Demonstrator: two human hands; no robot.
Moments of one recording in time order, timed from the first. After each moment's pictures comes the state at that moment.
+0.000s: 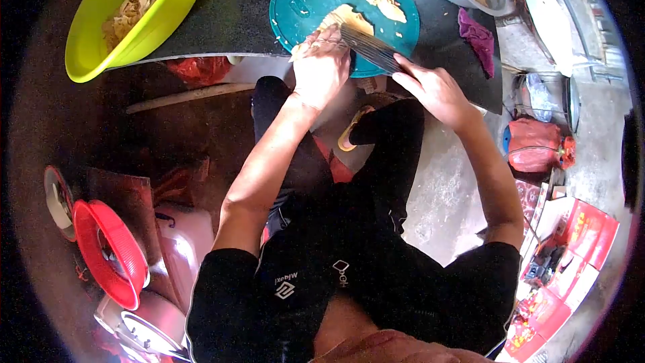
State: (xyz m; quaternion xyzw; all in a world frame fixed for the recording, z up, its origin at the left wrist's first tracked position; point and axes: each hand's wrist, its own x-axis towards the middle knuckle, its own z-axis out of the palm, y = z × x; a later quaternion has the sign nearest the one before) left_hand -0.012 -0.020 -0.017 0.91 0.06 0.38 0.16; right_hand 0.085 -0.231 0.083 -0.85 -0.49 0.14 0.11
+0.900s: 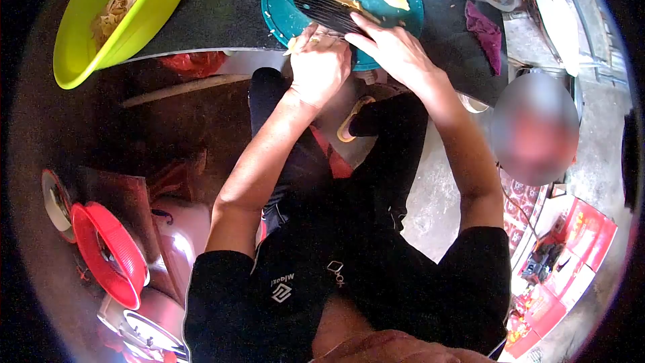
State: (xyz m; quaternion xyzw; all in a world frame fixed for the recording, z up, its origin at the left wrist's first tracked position) left_hand -0.013 -0.024 -0.013 0.92 0.06 0.37 0.13; right_hand 0.098 -0.154 0.050 -0.86 -0.48 0.12 0.12
